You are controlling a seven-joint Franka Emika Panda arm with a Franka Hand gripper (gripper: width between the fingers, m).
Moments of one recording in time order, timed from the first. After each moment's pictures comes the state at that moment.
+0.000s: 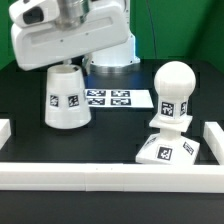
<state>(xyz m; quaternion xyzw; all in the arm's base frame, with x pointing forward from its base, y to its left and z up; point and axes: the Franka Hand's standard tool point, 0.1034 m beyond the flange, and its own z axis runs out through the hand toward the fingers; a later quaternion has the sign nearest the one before) 0.464 -0.074 0.100 -0.98 -0.16 0.08 0.09</state>
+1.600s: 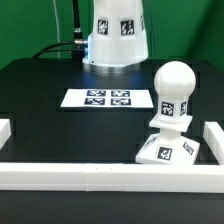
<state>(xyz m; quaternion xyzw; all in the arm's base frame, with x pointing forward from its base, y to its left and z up) 0.563 0.012 0.244 -0.99 -0.08 0.10 0.11</state>
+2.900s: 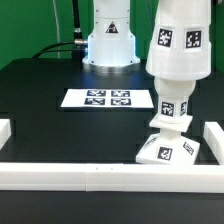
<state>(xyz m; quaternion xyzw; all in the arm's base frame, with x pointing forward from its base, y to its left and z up) 0.605 0.087 0.219 -0.99 -0.05 0.08 0.09</state>
